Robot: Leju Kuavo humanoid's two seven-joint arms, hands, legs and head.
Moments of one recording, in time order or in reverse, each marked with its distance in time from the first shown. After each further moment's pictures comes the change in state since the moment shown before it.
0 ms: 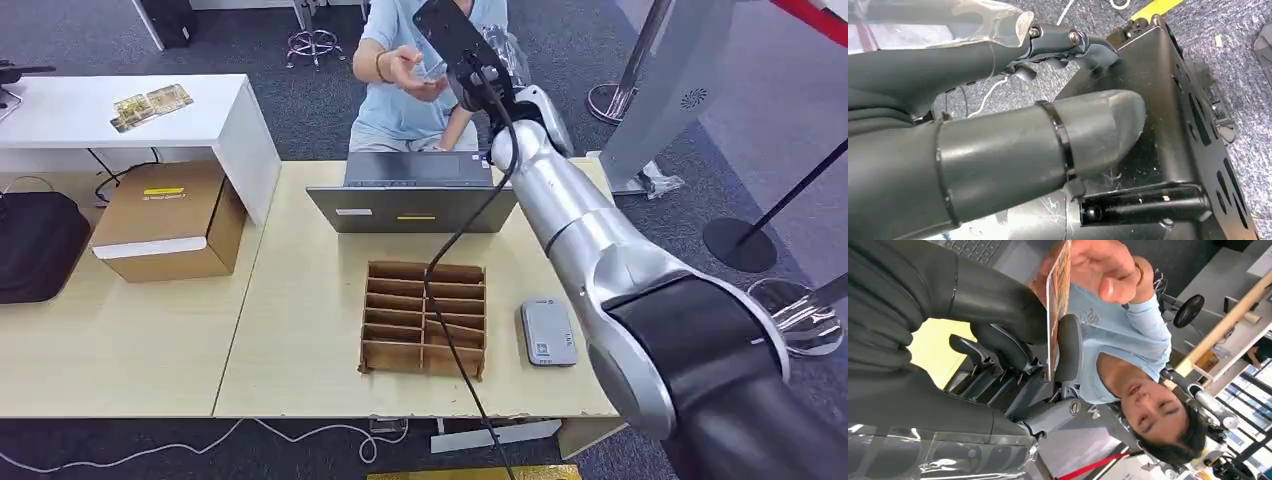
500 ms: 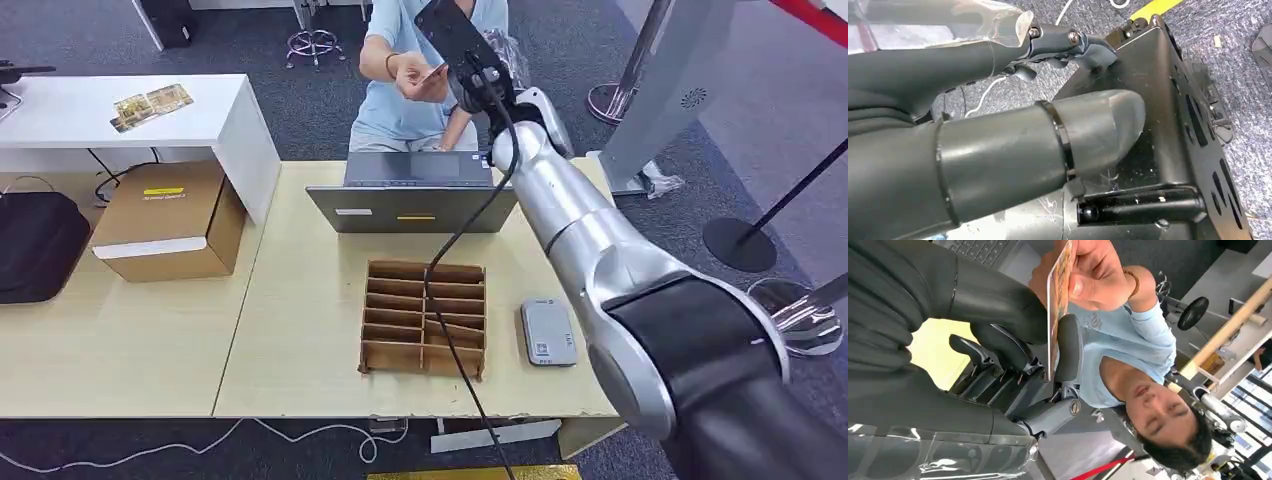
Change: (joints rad) left arm 0.002 0.001 0.003 0.000 0.018 0.004 0.002; right arm 0.003 0.000 -0.005 0.004 -0.006 0.011 0.011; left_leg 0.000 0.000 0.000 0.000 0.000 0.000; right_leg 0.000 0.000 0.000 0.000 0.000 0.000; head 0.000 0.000
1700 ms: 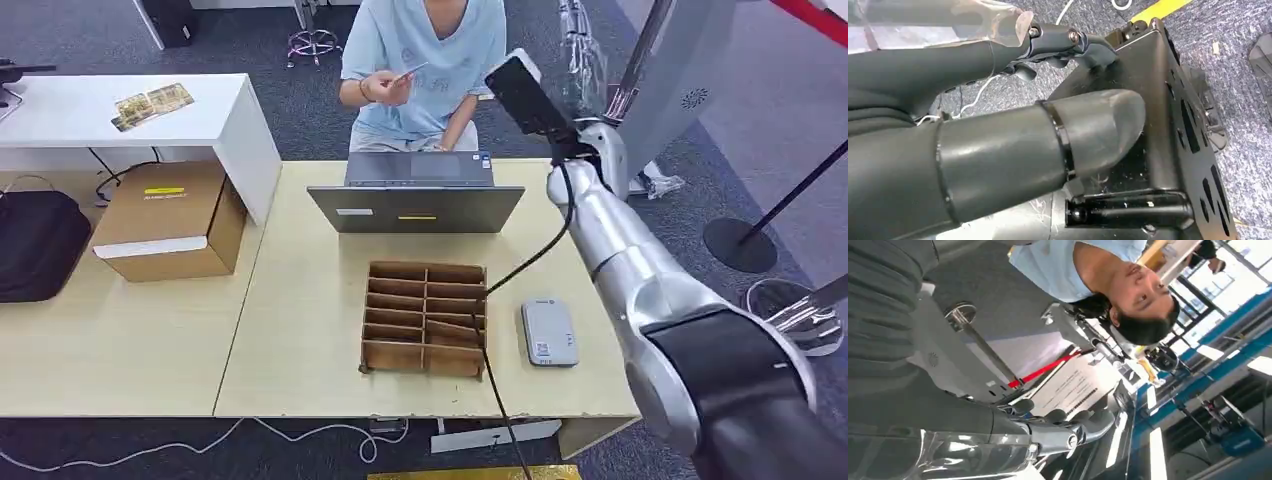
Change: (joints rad) left arm 0.020 0.006 0.016 0.000 0.011 0.048 0.001; right arm 0.203 -0.189 -0.009 -0.164 0.001 -0.290 -0.432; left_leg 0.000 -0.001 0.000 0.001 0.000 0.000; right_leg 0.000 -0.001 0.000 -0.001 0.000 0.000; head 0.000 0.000
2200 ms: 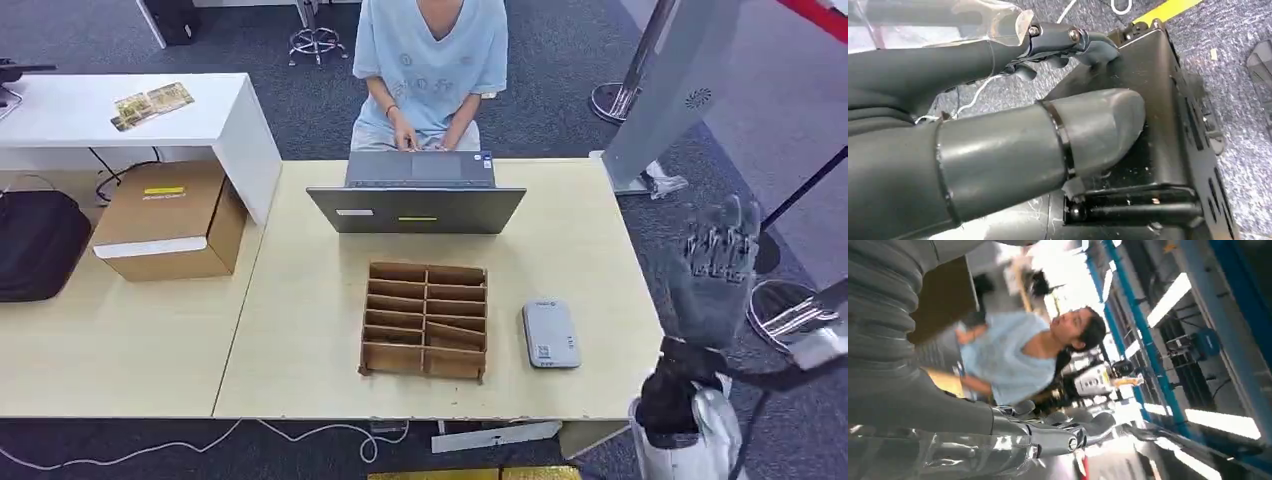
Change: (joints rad) left arm 0.018 0.021 0.000 0.000 -0.023 0.036 0.014; right arm 1.086 -0.076 -0.379 -1.173 -1.090 0.589 -0.126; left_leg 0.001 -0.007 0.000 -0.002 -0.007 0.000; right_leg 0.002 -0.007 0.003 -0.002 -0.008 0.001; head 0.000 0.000
